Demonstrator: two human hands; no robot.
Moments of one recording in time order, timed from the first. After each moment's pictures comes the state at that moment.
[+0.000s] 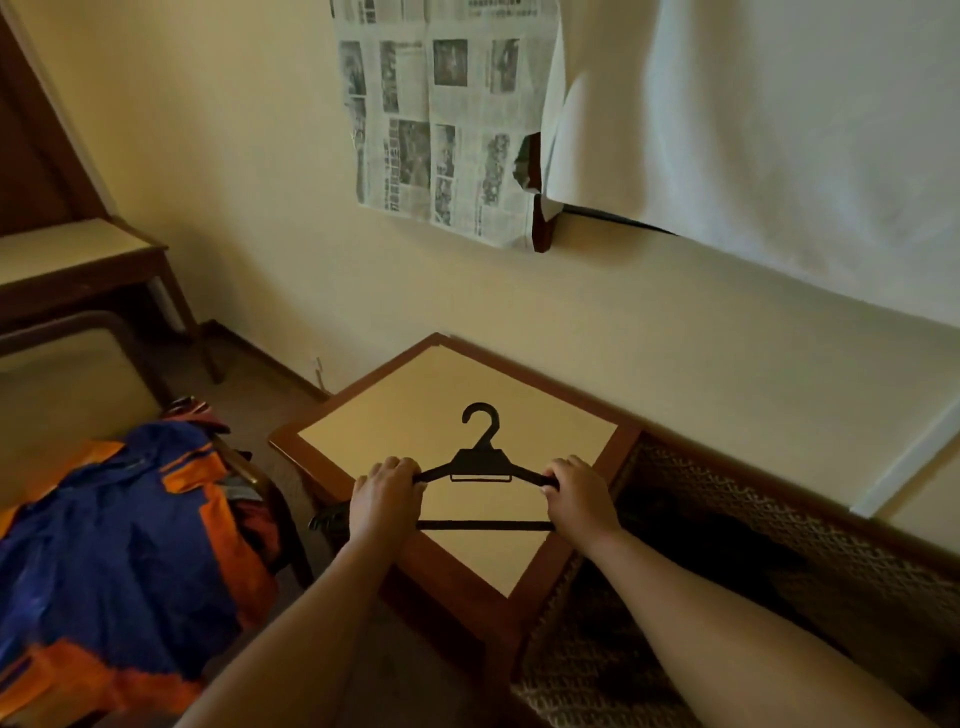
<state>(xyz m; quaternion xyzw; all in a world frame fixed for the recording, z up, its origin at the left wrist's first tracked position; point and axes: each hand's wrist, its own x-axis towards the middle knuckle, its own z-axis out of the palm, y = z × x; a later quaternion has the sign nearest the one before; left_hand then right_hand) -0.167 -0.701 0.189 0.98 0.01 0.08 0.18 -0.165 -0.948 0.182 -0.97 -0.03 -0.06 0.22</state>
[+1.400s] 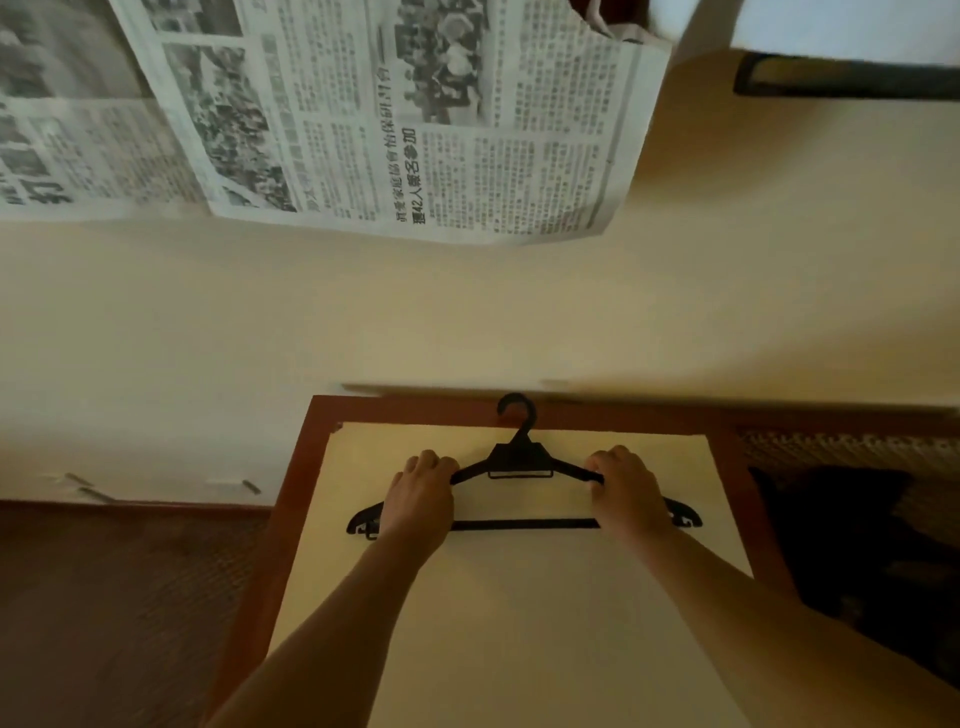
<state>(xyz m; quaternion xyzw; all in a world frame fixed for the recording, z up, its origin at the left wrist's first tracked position) 0.311 -0.721 0.049 0.92 -0.35 -0.13 0.13 0.172 -0.926 0.044 -0.93 0.33 0.01 0.16</state>
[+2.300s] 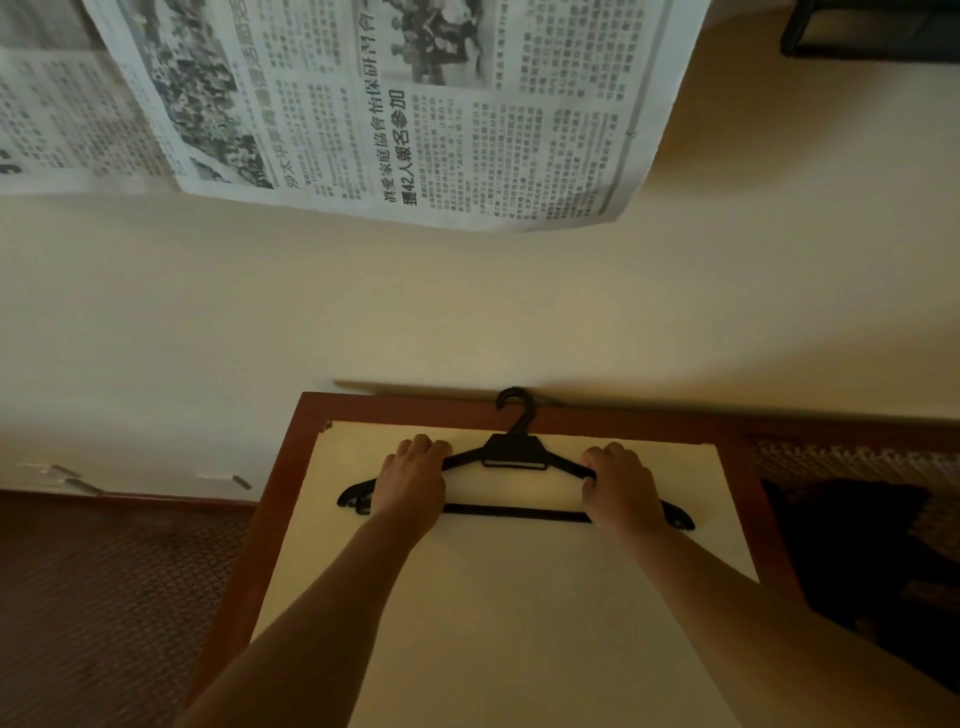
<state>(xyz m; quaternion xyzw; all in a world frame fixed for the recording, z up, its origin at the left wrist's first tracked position) 0.335 -0.737 0.041 0.93 -0.33 -0.13 0.13 0.191 -0.938 0.034 -0.94 0.31 0.04 0.13</state>
